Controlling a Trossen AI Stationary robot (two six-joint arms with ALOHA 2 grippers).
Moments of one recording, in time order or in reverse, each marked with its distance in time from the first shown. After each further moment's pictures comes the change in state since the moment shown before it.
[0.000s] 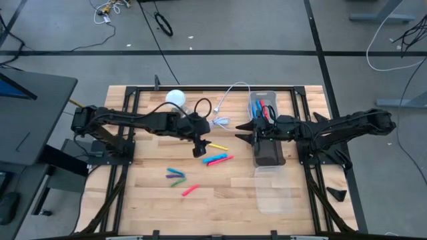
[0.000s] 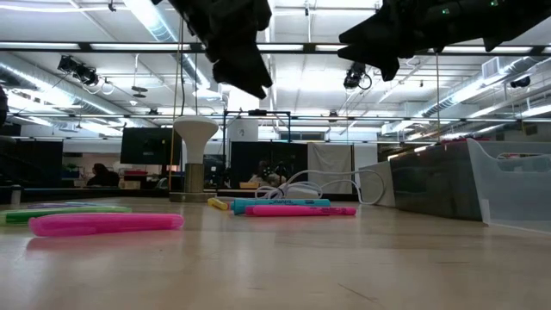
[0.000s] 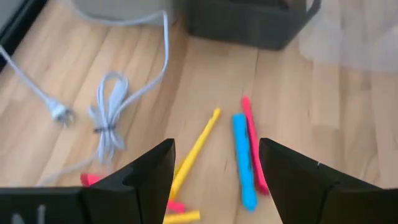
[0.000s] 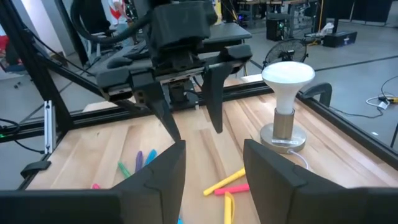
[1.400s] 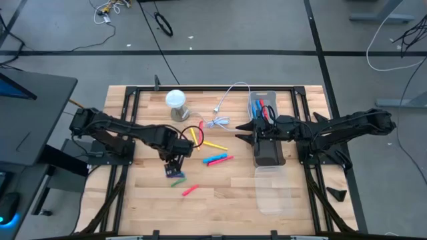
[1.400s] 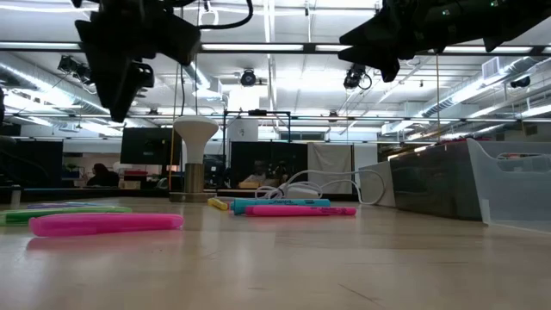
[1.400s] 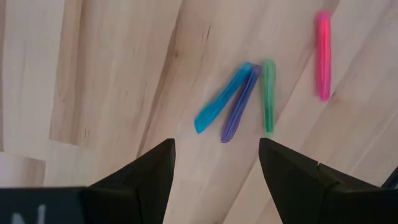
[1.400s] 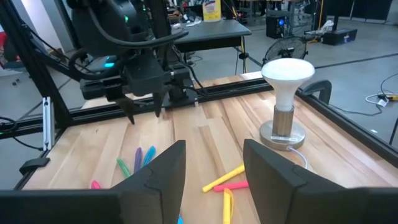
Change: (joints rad) left arm -0.184 0.000 0.000 -0.670 0.210 -0.342; right arm 0.000 0.000 0.000 -0.013 0.000 -0.002
